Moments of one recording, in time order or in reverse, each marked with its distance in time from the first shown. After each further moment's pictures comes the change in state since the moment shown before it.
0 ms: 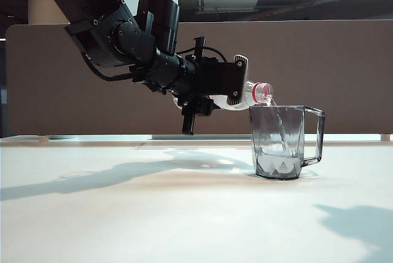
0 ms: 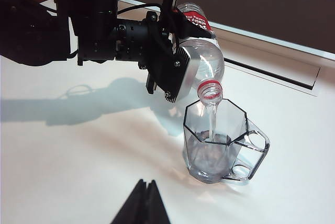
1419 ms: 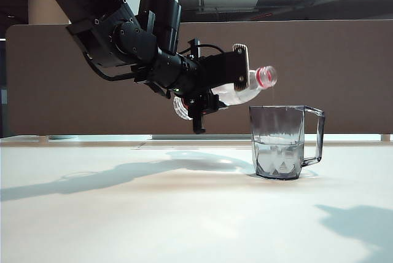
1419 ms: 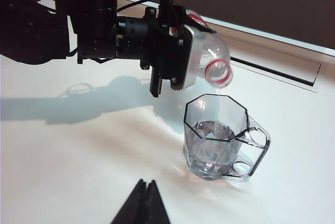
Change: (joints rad) left arm -0.008 0.000 0.000 0.003 0.000 -0.260; right arm 0.000 0.000 0.000 -0.010 0.000 0.004
